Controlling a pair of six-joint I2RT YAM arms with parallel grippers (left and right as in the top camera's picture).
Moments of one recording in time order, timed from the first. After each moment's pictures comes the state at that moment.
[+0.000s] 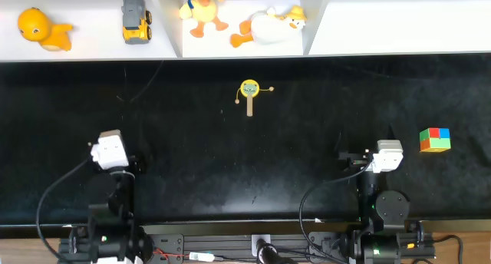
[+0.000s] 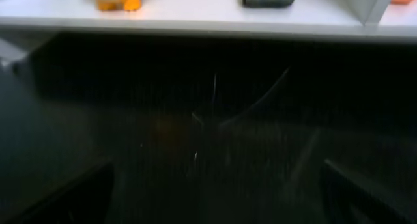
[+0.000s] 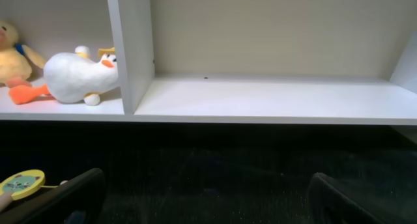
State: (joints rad) left arm 0.07 0.34 0.01 0.04 -0.12 0.00; right arm -0.02 0.01 0.02 -0.02 0.00 -0.01
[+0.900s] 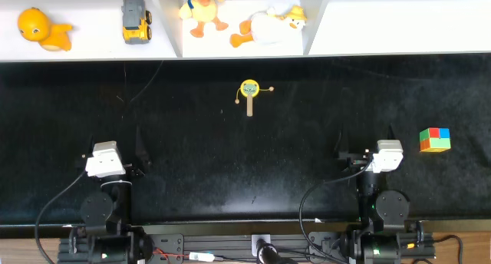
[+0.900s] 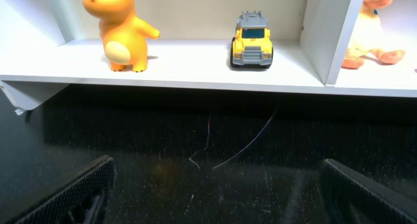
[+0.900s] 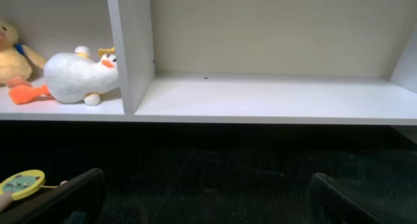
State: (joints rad) left arm 0.08 0.02 0.01 -0.08 -0.07 0.01; right arm -0.02 0.01 0.02 -0.02 0.00 -0.01
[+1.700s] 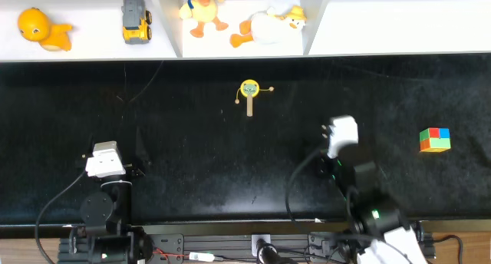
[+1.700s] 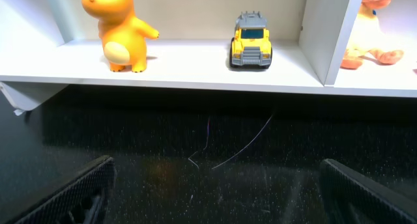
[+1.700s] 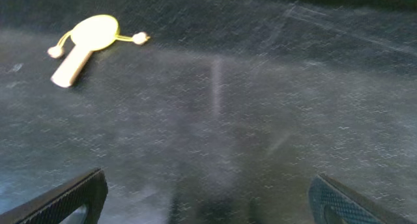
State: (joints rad) left arm 0.08 0.01 0.01 -0.08 -0.07 0.01; right arm 0.36 0.73 0.40 -0.40 0.09 0.16
